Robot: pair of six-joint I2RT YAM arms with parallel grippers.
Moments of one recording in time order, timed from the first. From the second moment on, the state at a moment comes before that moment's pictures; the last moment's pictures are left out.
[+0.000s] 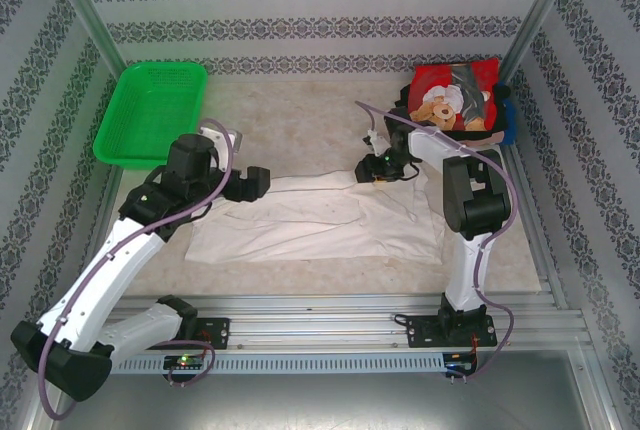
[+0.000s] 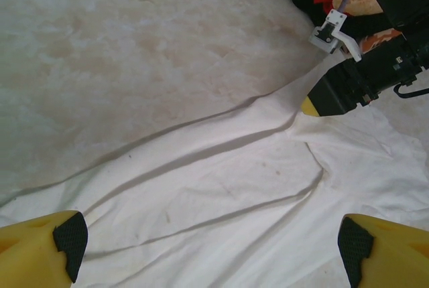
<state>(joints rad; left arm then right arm) -0.42 1.01 1.10 -0.73 0.08 -0.25 0.21 2.04 1.45 -0.77 -0.47 0.00</state>
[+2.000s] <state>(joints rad) -0.38 1.27 0.92 -0.65 -0.07 -0.31 0.29 1.51 0.98 -0.73 -0.26 0.22</state>
